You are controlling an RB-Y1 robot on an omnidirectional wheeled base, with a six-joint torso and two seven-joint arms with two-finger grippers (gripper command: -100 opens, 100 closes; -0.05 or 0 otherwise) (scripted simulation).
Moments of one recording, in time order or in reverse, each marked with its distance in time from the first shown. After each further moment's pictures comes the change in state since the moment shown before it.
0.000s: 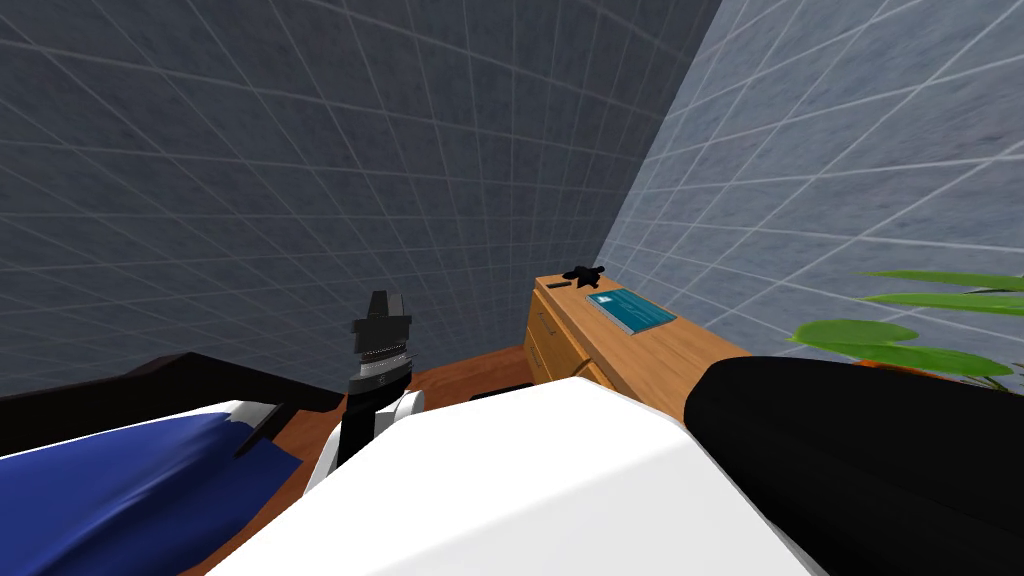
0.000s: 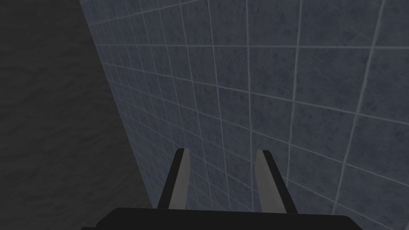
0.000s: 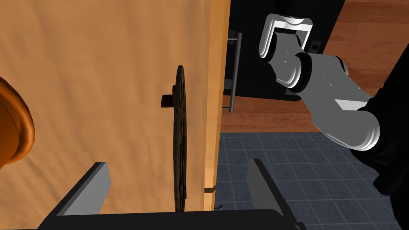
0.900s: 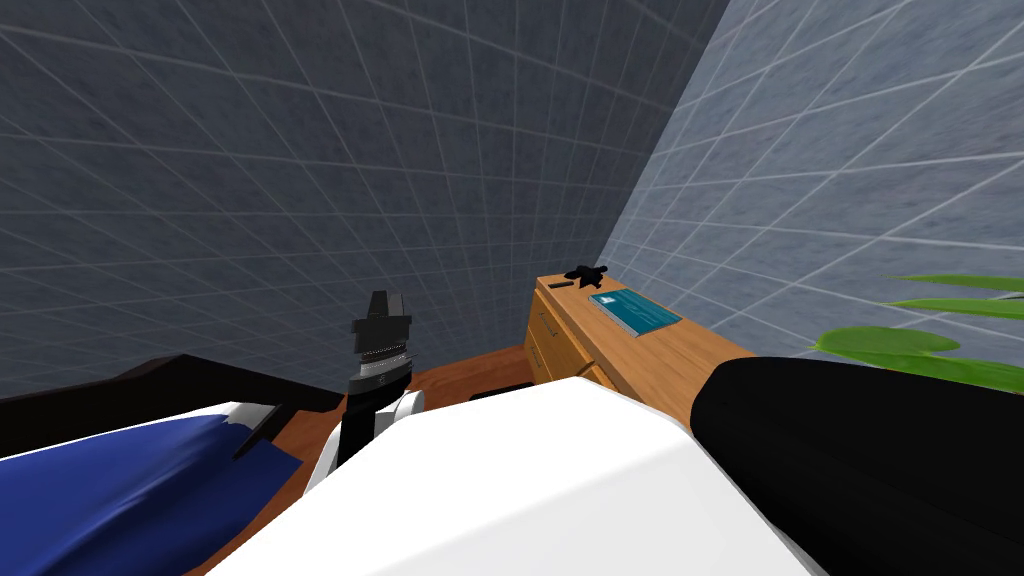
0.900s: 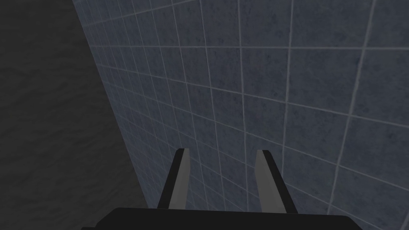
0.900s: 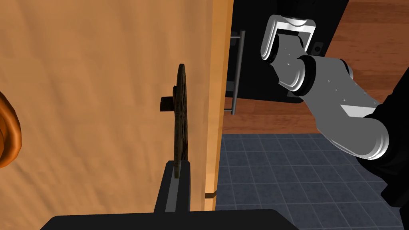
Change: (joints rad) left arm 0.000 0.000 0.000 0.000 0.000 0.000 0.000; right arm -0.045 -0.019 0.068 0.001 0.055 0.047 0.009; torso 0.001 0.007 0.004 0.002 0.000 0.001
